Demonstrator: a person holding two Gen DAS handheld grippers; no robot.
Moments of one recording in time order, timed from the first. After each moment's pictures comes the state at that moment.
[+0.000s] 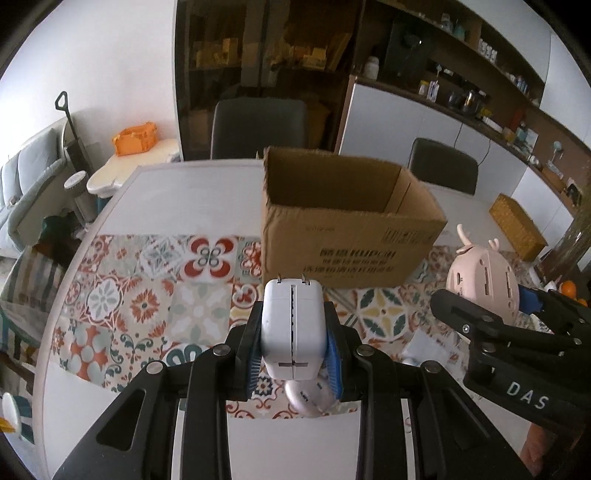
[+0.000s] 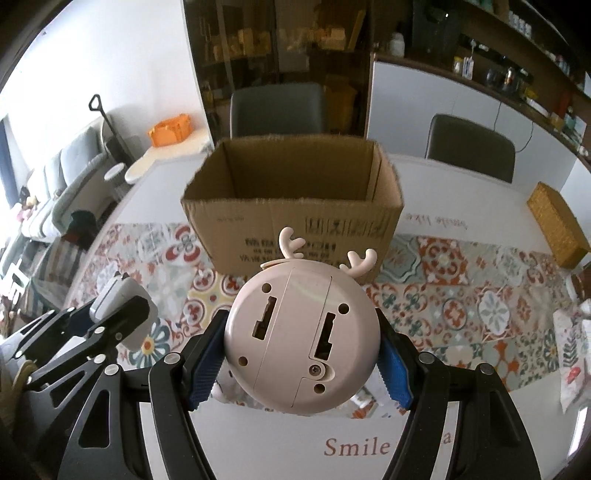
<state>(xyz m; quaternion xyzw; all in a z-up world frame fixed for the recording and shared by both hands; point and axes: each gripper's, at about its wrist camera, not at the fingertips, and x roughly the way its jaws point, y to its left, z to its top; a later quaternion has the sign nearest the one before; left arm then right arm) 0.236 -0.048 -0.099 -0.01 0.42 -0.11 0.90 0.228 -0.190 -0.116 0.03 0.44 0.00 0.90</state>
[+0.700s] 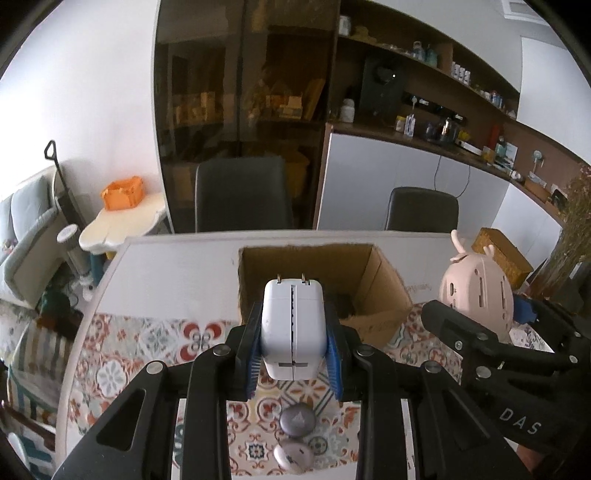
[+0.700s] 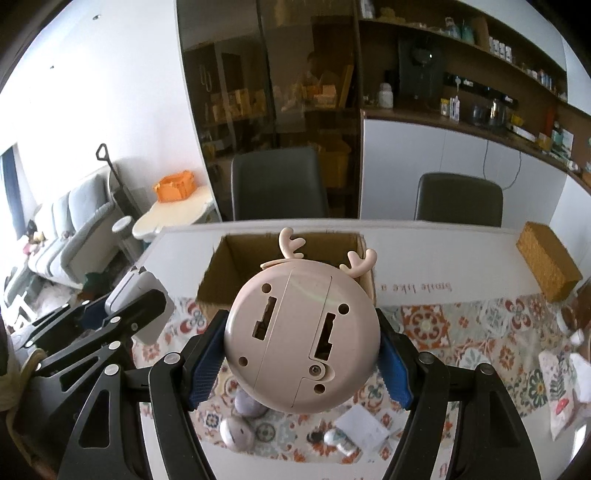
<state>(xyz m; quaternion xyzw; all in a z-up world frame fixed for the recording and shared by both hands) 0.275 -0.073 -0.017 0.01 0.34 -0.14 0.93 0.242 -0.212 -0.037 0.05 0.35 0.00 0.94</state>
